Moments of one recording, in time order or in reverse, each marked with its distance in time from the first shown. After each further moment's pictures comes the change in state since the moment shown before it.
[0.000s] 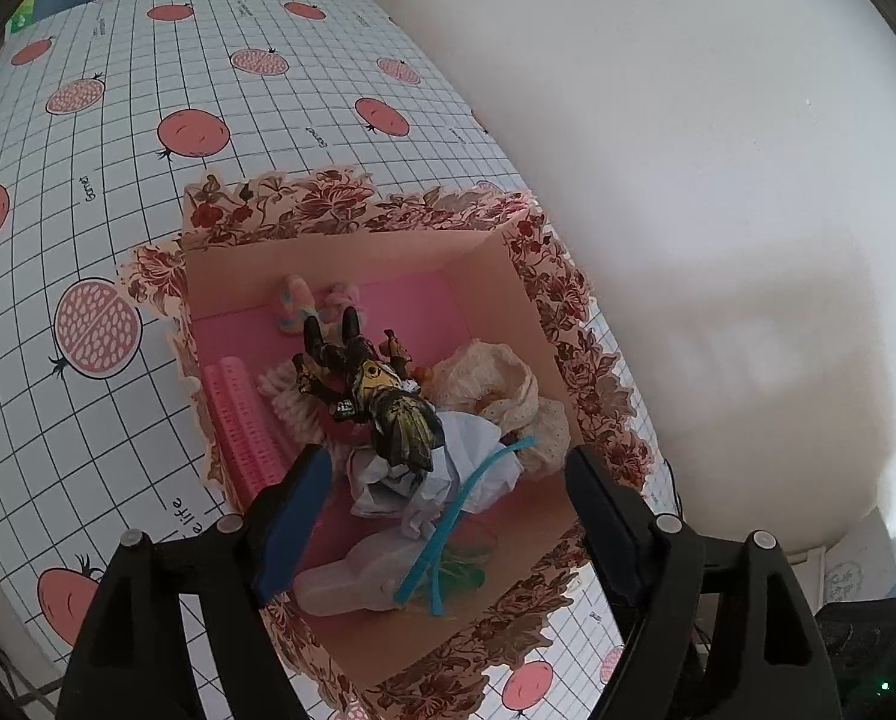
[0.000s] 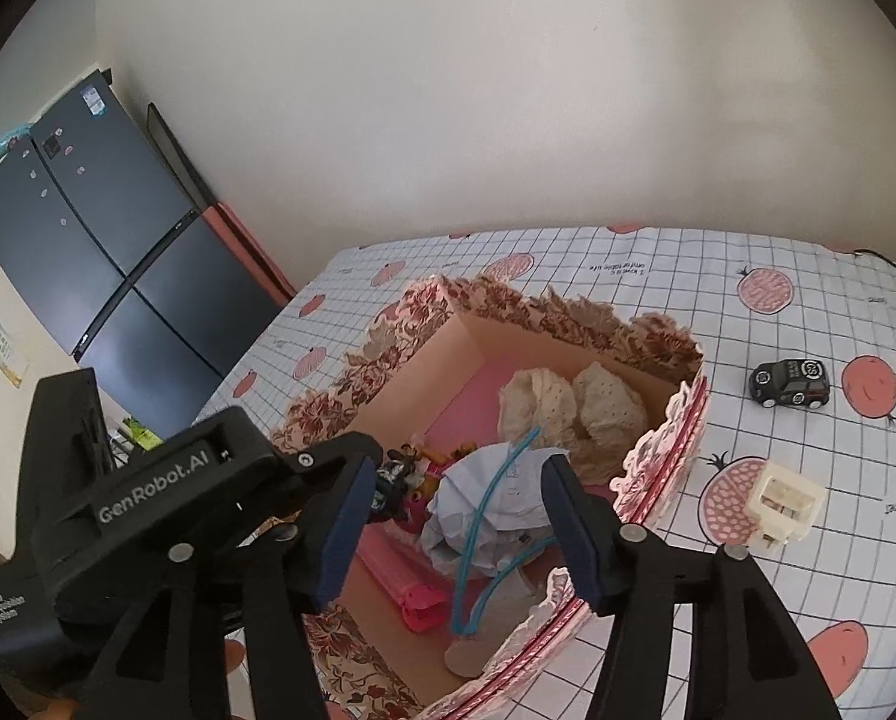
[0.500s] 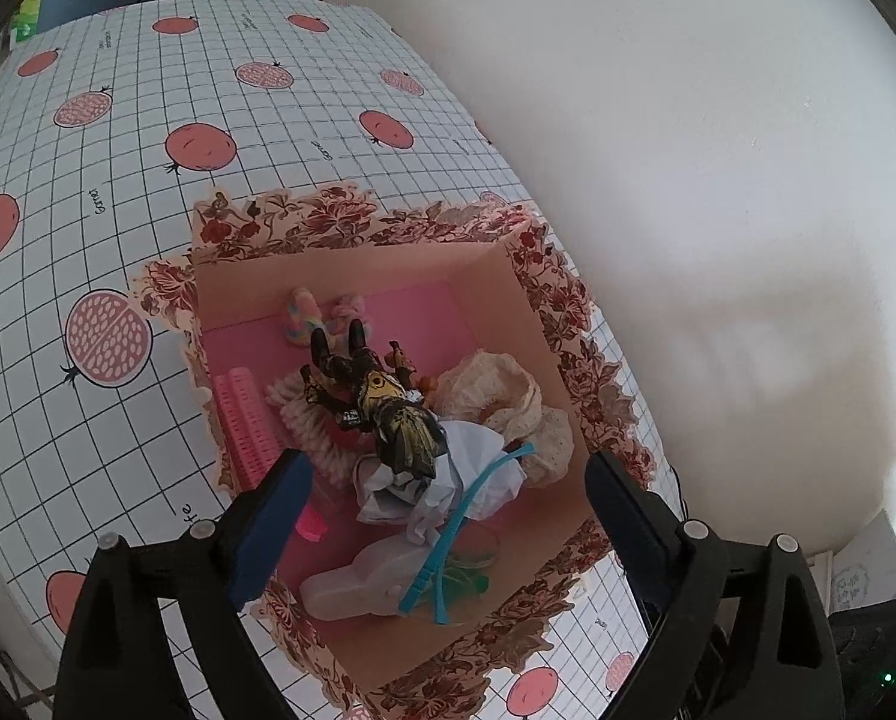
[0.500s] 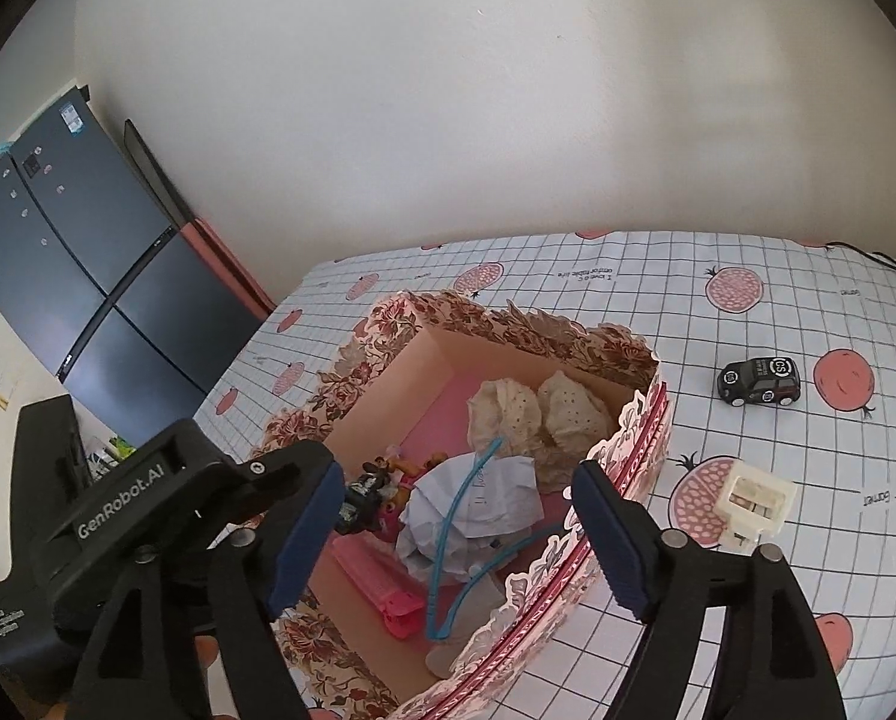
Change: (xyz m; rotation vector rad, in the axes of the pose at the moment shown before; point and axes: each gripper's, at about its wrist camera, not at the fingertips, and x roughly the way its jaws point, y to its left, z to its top) left arm -0.006 -0.003 0.000 0.003 -0.035 0.025; right arm -0.005 -0.009 0.004 0.033 -0.008 -0.047
